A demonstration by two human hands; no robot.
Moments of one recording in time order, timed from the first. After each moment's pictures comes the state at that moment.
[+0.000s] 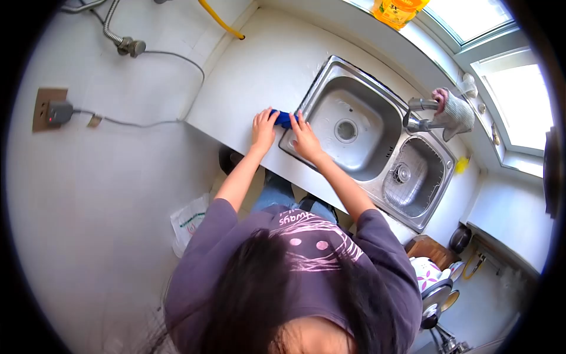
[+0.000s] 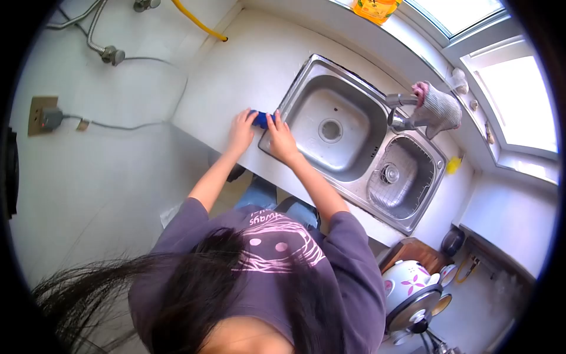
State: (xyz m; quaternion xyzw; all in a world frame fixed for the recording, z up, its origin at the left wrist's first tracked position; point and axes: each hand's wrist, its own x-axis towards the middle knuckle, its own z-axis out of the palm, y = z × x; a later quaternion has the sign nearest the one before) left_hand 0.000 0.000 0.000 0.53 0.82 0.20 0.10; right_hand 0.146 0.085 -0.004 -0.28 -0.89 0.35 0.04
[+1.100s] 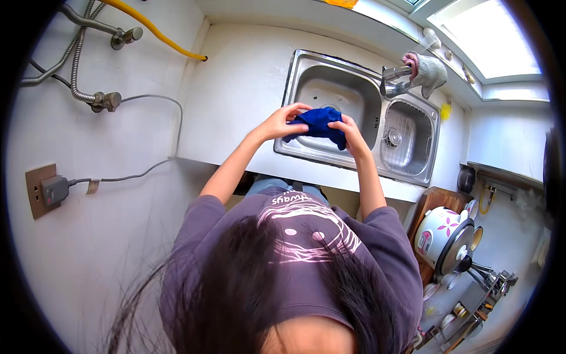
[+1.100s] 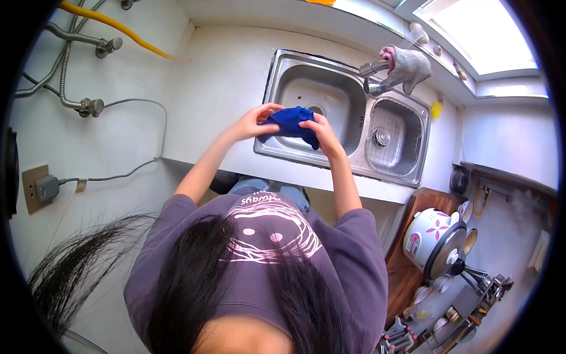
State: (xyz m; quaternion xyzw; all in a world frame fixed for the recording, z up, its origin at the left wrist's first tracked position) left_hand -0.017 0.081 0.116 0.55 0.40 0.35 0.64; right_hand 0.211 0.119 0.127 -0.43 -0.43 0.76 0.24
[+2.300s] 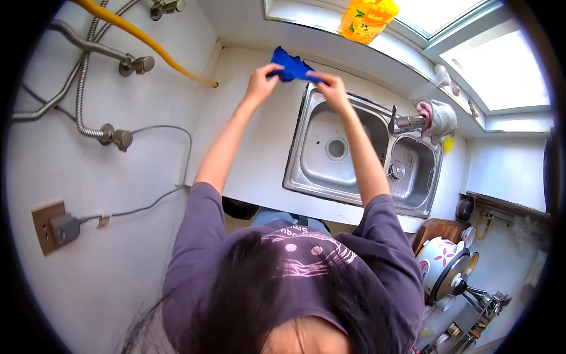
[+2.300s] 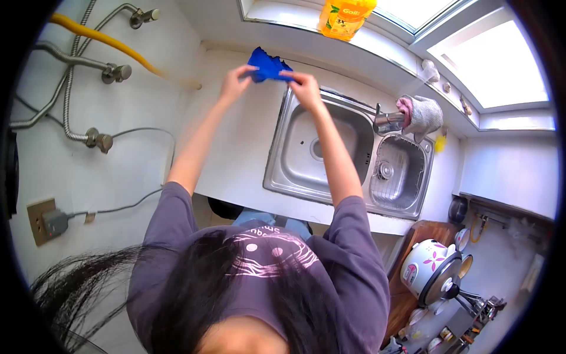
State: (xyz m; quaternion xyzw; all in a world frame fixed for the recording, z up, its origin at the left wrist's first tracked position) left_hand -0.141 0.241 0.101 0.60 0.58 0.50 0.23; right_hand 0.072 0.302 0.105 -0.35 -0.72 0.49 0.34
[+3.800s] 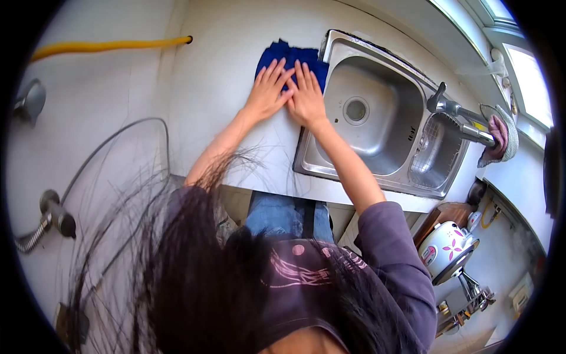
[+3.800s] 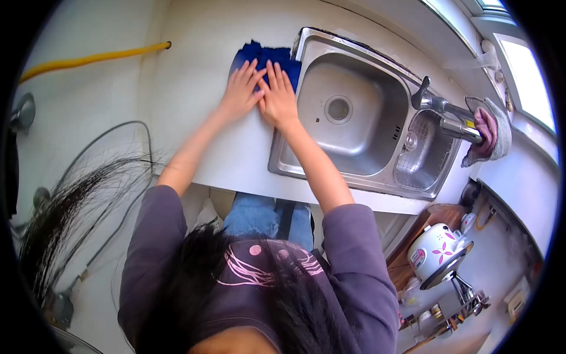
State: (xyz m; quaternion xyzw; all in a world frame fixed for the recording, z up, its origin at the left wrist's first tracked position) left_hand -0.128 0.166 -0.076 0.74 0.61 0.21 0.17; right_hand 0.017 0.196 -0.058 -0.42 -0.89 0.14 0.11
